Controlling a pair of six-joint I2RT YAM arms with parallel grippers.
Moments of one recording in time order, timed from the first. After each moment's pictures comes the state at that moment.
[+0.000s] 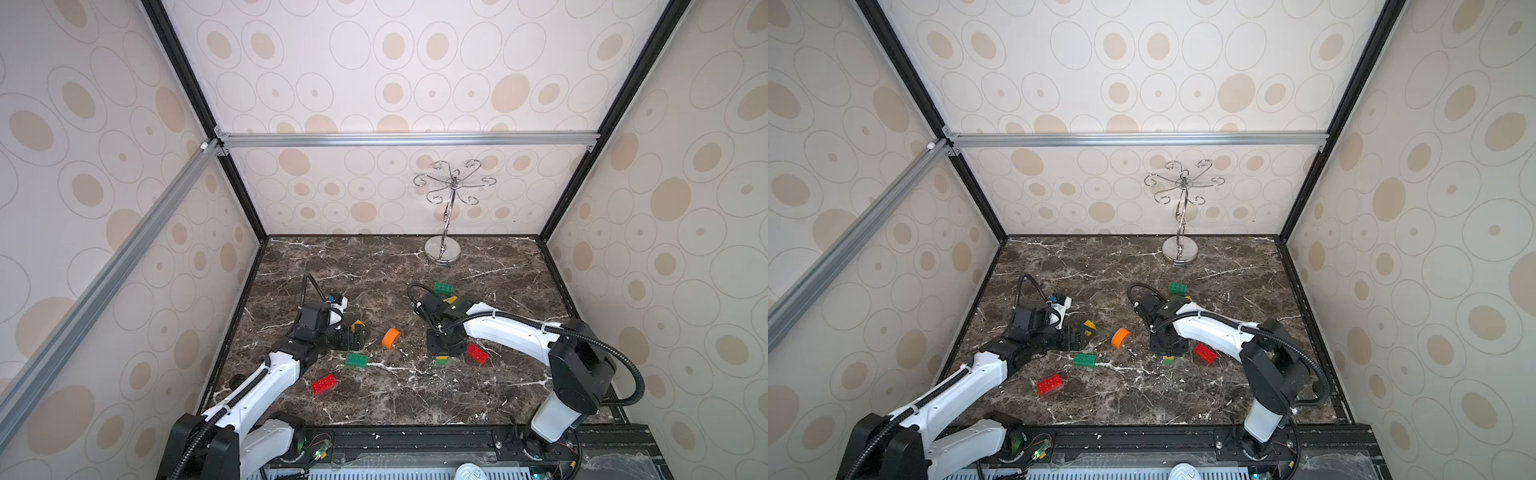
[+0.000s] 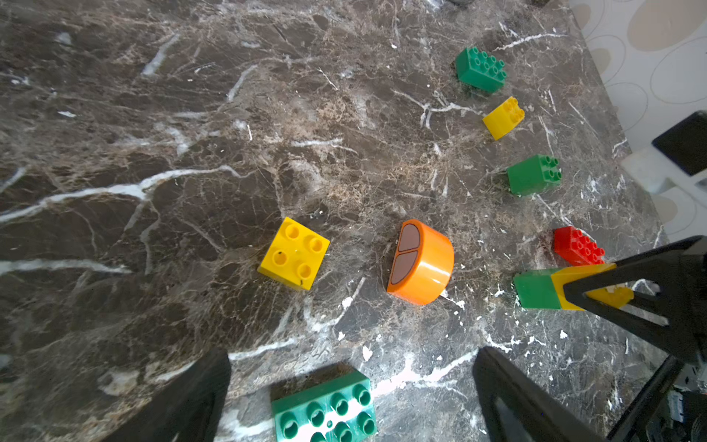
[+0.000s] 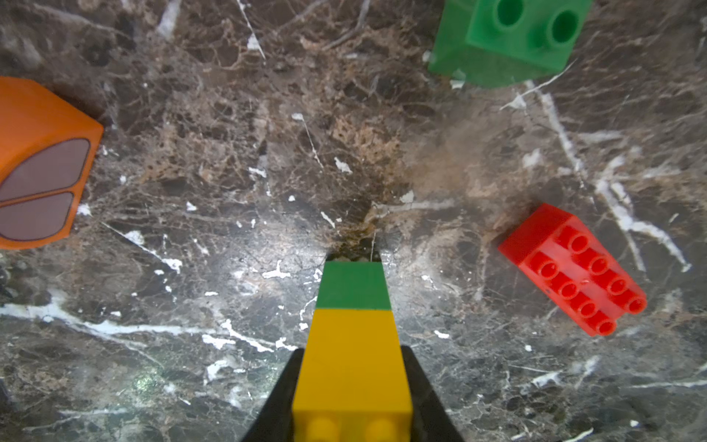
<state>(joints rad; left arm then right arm) -0.31 1.08 0.55 -0.26 0.29 -0.29 0.80 1.70 1.17 -0.95 0.08 0.83</state>
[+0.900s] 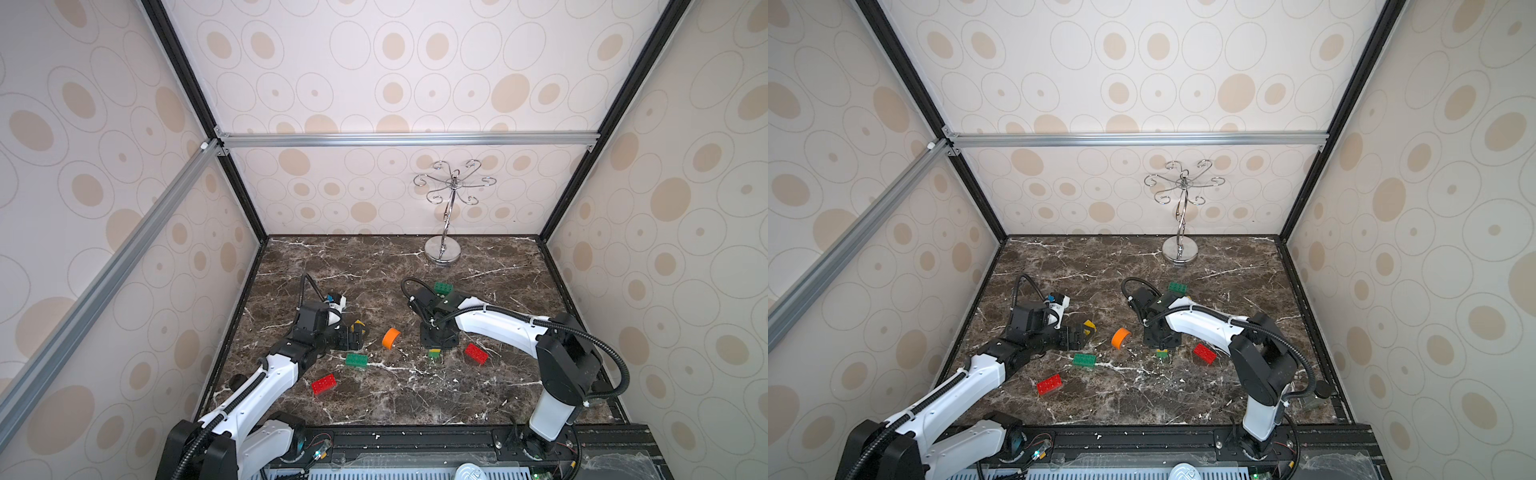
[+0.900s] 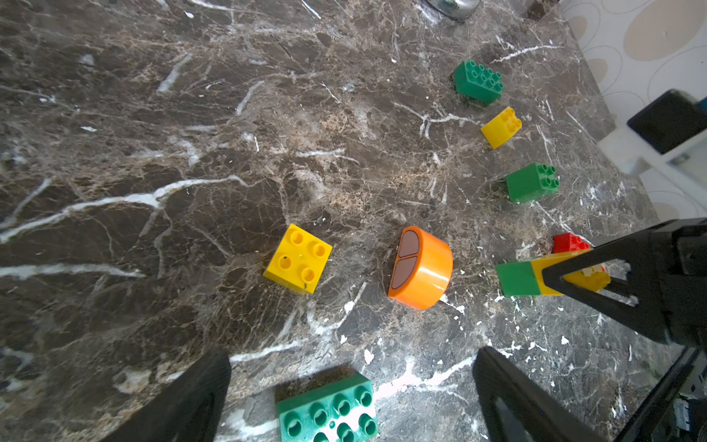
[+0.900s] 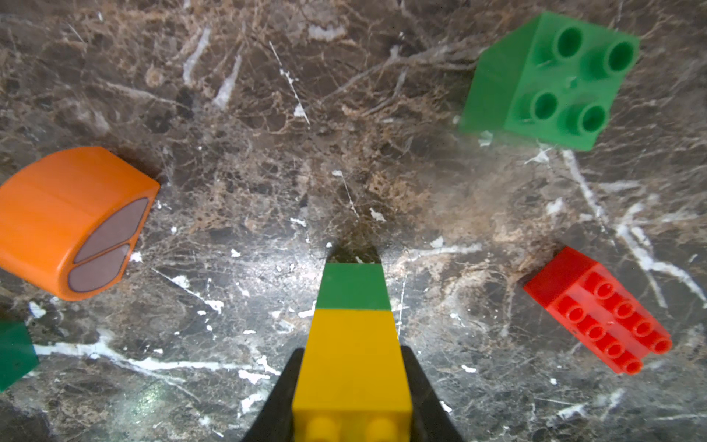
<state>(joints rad) -0.31 1.04 0.54 -0.26 0.28 -0.29 0.80 1.76 1.25 -0.93 0.10 0.84</state>
